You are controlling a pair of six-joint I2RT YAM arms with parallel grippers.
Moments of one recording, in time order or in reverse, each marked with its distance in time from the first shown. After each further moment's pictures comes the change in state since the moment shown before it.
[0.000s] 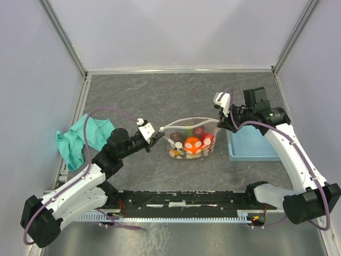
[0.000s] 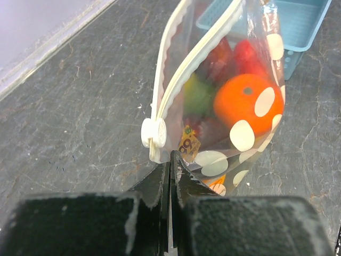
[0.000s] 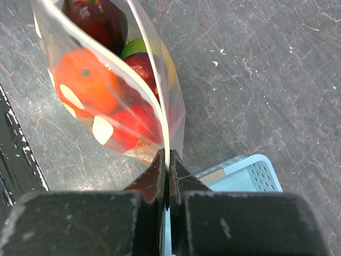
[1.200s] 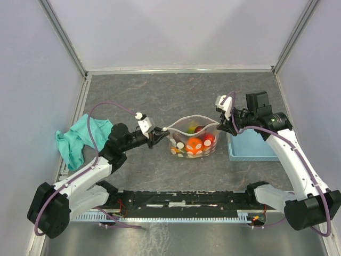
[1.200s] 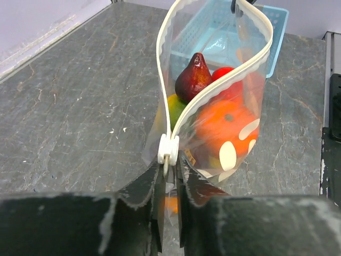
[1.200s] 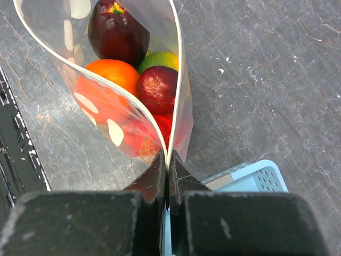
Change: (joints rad) left arm 0.111 0.178 -0.036 0.294 0.269 -0.144; right arm -0.010 -0.068 -0.083 0.050 -0.051 0.009
